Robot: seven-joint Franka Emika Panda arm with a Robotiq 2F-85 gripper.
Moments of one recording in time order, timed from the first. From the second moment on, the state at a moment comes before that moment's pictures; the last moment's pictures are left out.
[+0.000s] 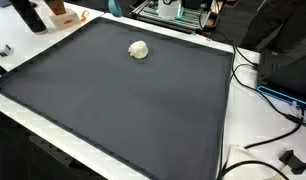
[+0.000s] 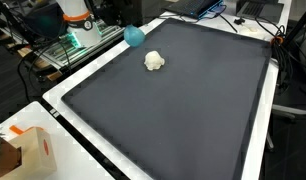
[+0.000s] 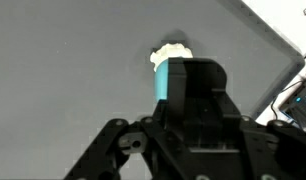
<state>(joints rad) -0.05 -0.19 -0.32 -2.30 0.35 1.99 -1.05</state>
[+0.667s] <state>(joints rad) -0.15 0.05 -0.33 -2.26 0.89 1.75 -1.57</state>
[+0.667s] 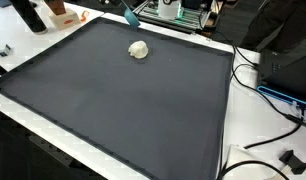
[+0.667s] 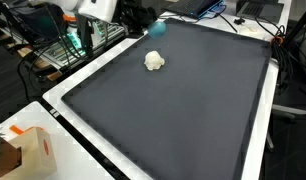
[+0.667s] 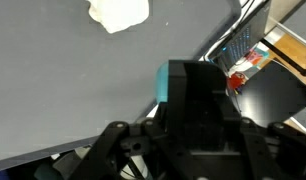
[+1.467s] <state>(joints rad) -0.24 0.35 -0.27 -2.17 1.07 1.53 -1.60</state>
